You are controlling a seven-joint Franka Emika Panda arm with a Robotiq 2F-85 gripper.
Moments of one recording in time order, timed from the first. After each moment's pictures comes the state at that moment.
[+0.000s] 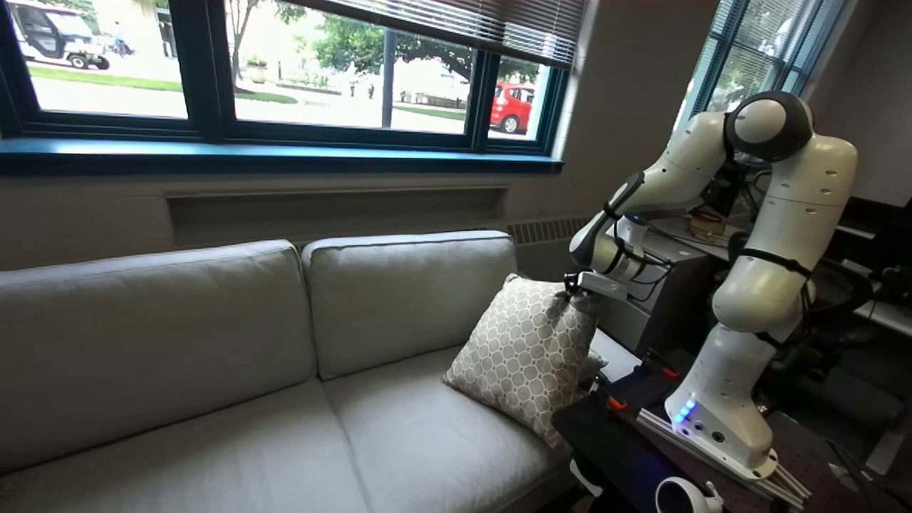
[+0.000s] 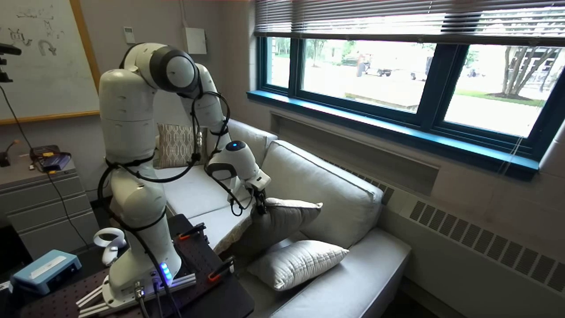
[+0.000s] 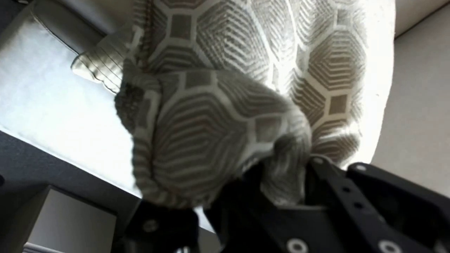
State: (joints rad) arm -0.02 0.11 0.19 -2.78 0.90 3.34 -0.05
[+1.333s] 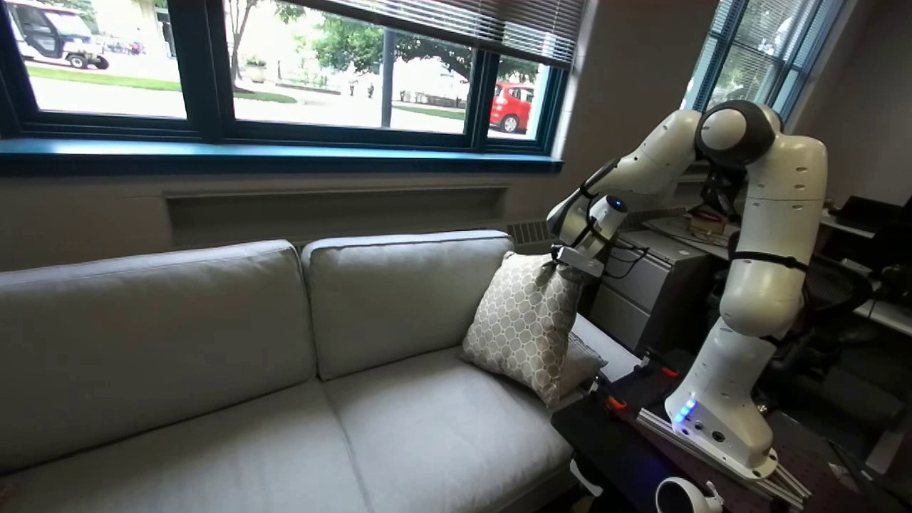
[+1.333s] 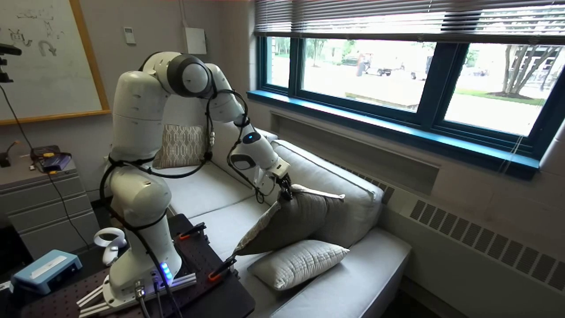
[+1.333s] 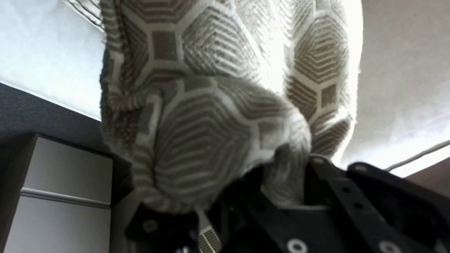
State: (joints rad) arm 0.13 0.25 -0.01 -2.47 1.10 3.41 -0.23
